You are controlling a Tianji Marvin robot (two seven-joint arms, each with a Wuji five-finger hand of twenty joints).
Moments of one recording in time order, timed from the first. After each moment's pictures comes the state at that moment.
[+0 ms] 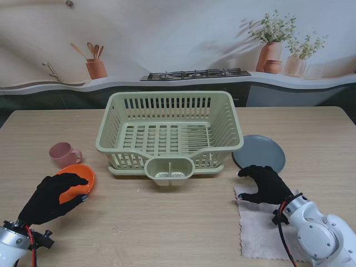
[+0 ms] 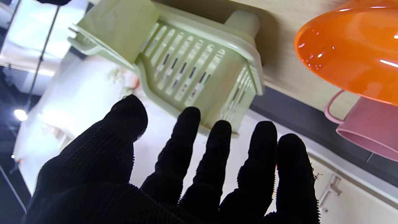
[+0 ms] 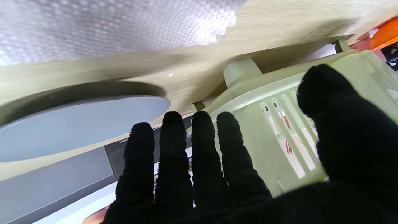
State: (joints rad) left arm 2.21 -1.14 -1.83 -1.87 0.60 -0.59 0.13; right arm -1.83 -1.07 1.54 -1.57 -0.77 -0.45 0.00; left_hand 0.73 -0.40 0.57 -0.08 0.85 0.28 0.22 0.41 0.59 0.39 0.55 0.42 0.44 0.55 0.69 0.67 0.10 0.56 1.12 0.62; right_hand 0.44 -0.61 0.76 -0.11 0.34 0.19 0.80 0.34 0.39 0.15 0.81 0.42 0.33 0.12 0.70 0.43 0.05 0.12 1.04 0.60
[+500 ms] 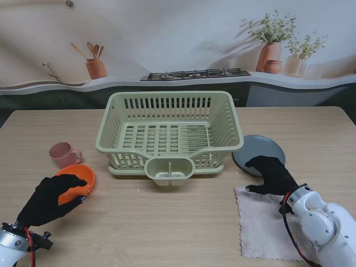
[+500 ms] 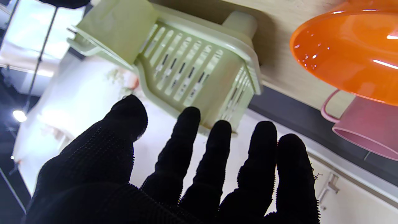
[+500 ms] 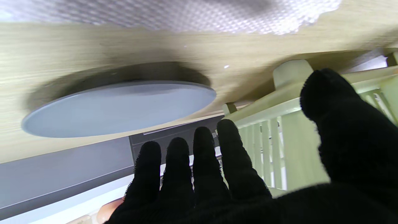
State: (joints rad) left arm 2.22 -1.14 -1.84 -1.87 0.61 -0.60 0.14; right arm -1.72 -1.05 1.52 -1.45 -0.87 -0.42 -0.02; left_hand 0.73 -0.40 0.57 -0.08 0.85 0.28 0.22 0.41 0.59 0.39 0.55 0.42 0.44 0.55 0.69 0.67 0.10 0.56 1.12 0.62; right_hand 0.41 -0.58 0.76 -0.11 0.34 0.19 0.55 0.25 0.28 0.13 0.54 0.31 0.17 0.04 0.35 0.28 -0.07 -0.01 0.68 0.55
